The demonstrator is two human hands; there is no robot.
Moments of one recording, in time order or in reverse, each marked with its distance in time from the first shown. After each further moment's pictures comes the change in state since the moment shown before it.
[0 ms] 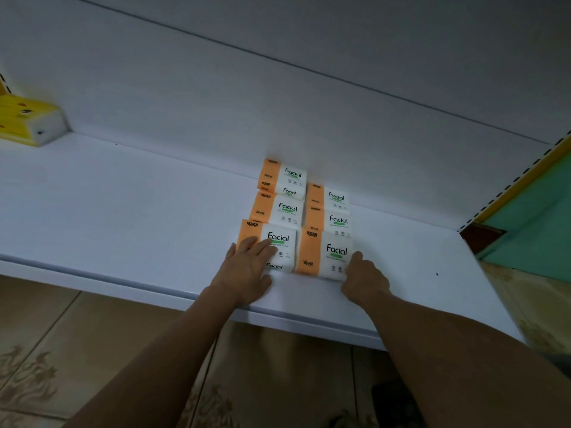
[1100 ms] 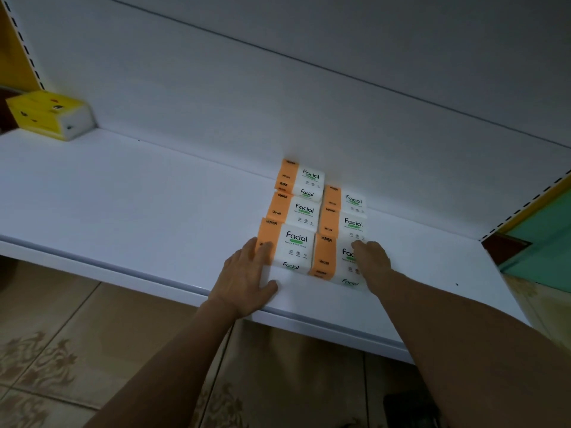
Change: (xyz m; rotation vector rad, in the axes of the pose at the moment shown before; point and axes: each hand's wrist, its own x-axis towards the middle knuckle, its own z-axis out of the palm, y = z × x) left_hand -0.022 -0.017 0.013 -0.207 0.184 -0.096; right_hand 0.051 -0.020 0.005 0.820 0.030 0.191
